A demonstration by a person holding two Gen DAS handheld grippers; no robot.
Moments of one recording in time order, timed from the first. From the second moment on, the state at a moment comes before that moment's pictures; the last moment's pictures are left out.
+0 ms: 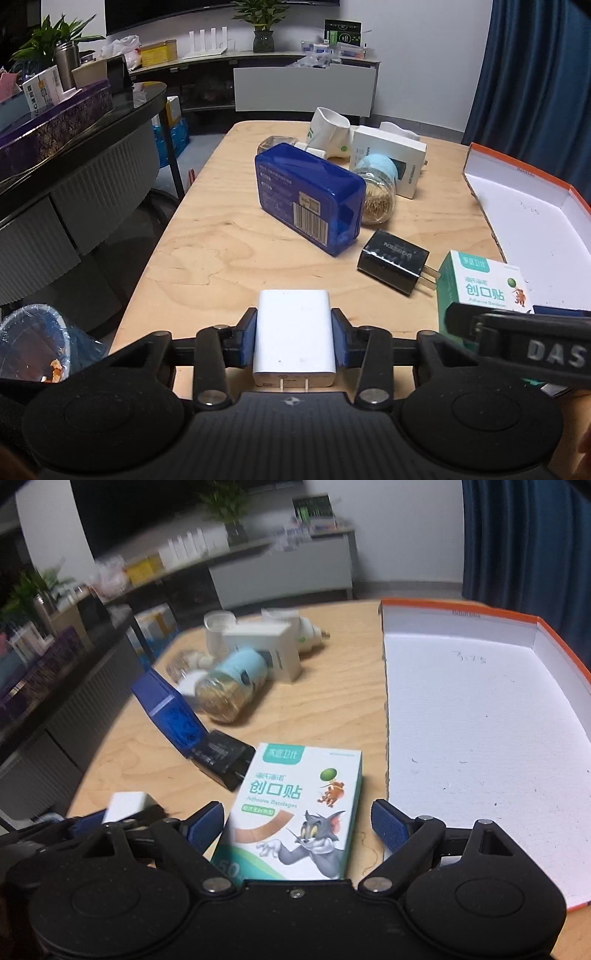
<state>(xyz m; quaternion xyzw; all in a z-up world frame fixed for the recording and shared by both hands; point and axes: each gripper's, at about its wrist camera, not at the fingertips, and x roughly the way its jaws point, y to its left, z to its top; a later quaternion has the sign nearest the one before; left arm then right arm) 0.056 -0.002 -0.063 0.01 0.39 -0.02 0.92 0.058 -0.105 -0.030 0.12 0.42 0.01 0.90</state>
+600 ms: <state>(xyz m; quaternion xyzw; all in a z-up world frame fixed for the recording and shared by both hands) 0.051 -0.006 -0.036 -0.01 0.35 -0.05 0.93 0.048 -0.136 0.003 0.10 0.36 0.00 0.93</state>
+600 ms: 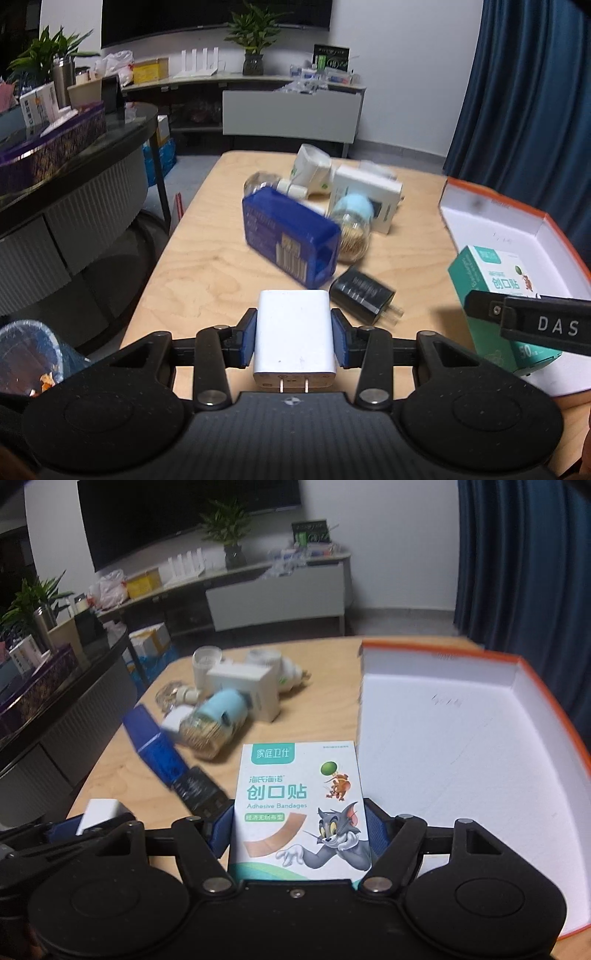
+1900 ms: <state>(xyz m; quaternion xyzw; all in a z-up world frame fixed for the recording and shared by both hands) 0.119 -0.161 -0.005 0.02 0.35 -0.19 0.92 0.078 -0.281 0.027 0.12 0.32 -0.08 0.94</state>
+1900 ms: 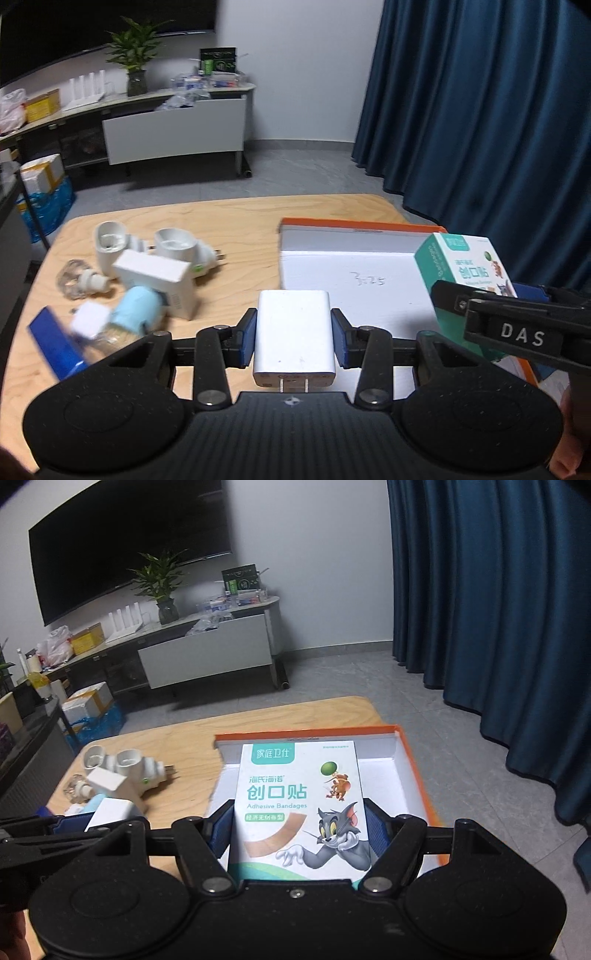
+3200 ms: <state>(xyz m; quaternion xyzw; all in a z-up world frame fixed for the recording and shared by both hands) 0.188 -0.233 -0.016 0.00 0.38 -0.22 0.90 0.143 -0.363 0.011 0.12 0.31 -0.10 0.94</state>
